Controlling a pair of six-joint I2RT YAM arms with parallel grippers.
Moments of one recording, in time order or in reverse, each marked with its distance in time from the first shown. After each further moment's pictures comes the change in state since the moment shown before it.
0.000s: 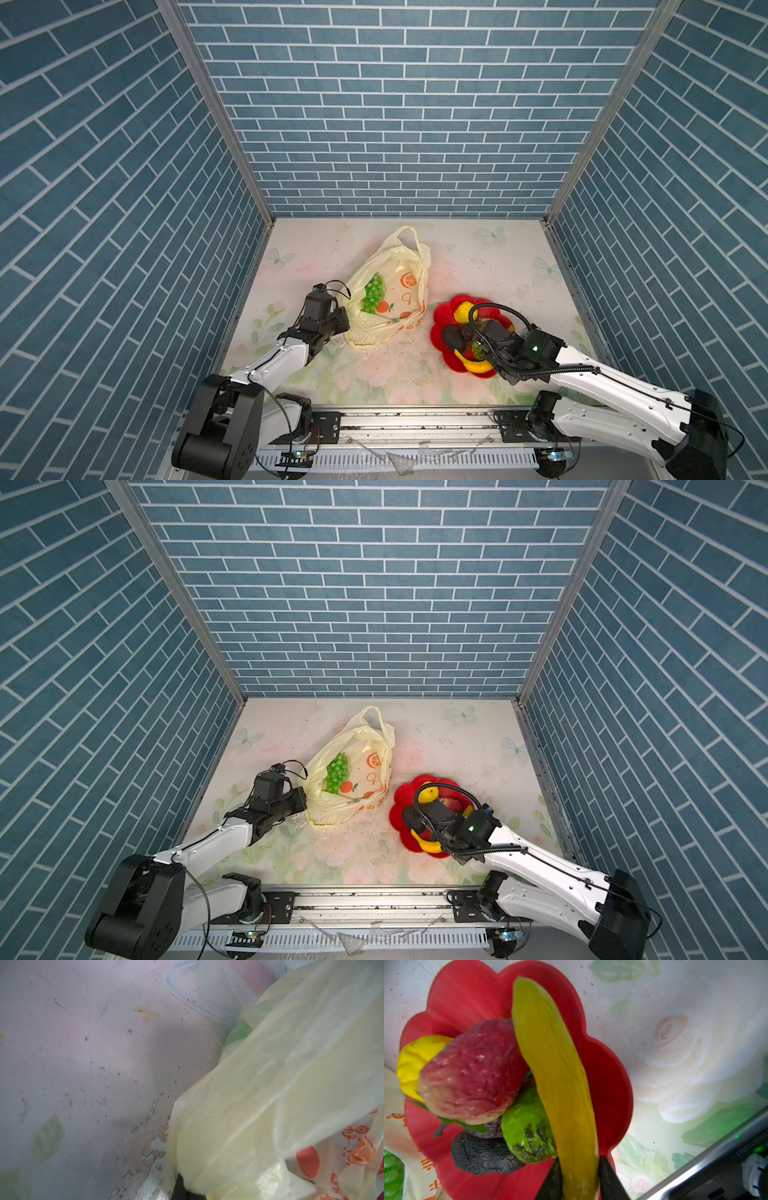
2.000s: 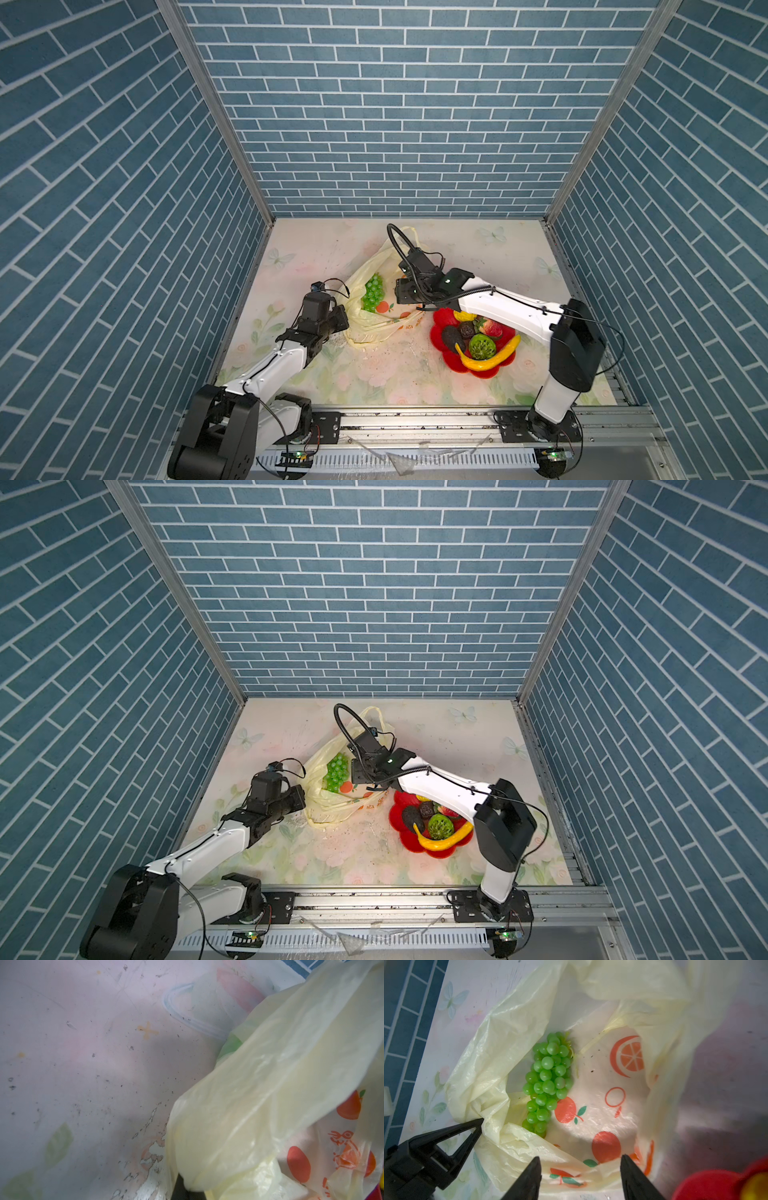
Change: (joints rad) left arm -0.002 -0.060 0.000 -0.002 -0.029 -0.004; right arm -0.018 0.850 0.777 0.528 -0.193 -1.082
